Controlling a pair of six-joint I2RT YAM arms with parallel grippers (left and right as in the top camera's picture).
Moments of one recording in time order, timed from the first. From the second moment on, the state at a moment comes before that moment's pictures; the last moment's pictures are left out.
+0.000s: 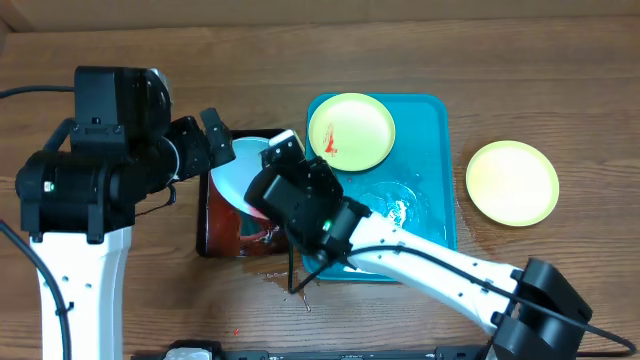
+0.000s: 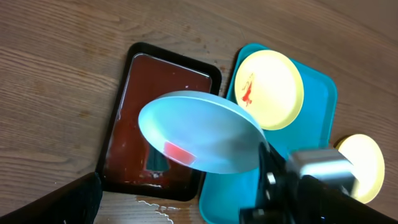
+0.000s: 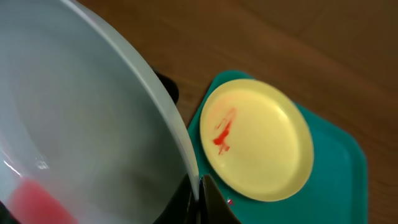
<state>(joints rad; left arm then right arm) -0.06 1.34 1.75 -1.39 0.11 -0.44 1.04 1.75 1.37 -0.52 0.70 0.30</state>
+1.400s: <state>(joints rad) -0.06 1.44 1.75 -1.39 0.11 -0.44 1.17 1.70 1.37 -0.51 1.00 0.29</state>
